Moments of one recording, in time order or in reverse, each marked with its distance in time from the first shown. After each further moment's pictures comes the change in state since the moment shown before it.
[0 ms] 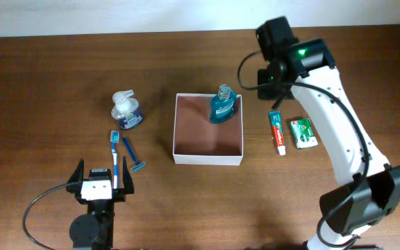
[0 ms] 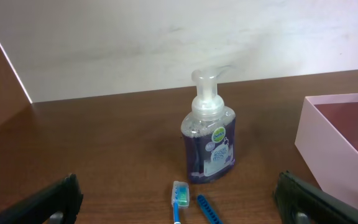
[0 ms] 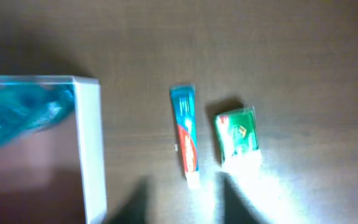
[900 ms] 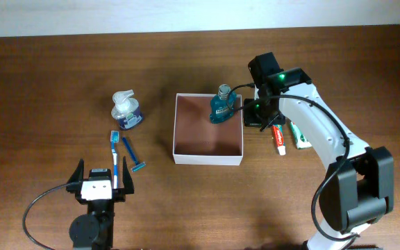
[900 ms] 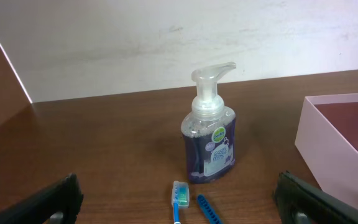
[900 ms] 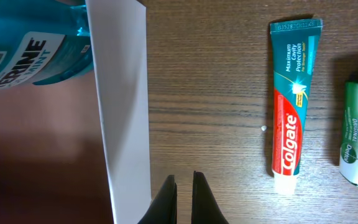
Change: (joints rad) left arm 0.000 0.000 0.000 0.000 0.000 0.000; right arm -0.006 0.011 -0.356 0.259 -0.298 0.026
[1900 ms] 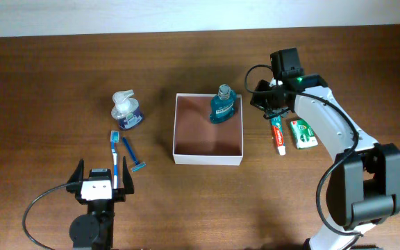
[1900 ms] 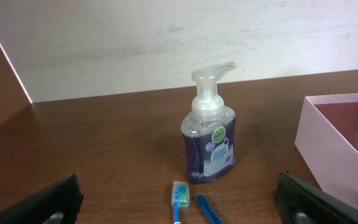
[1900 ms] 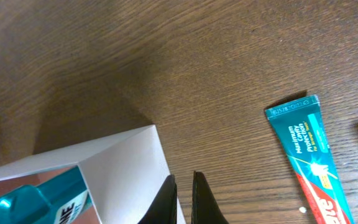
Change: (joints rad) left arm 0.000 0.000 0.000 0.000 0.000 0.000; right arm -0.124 0.000 -0.109 0.376 -0.105 0.269
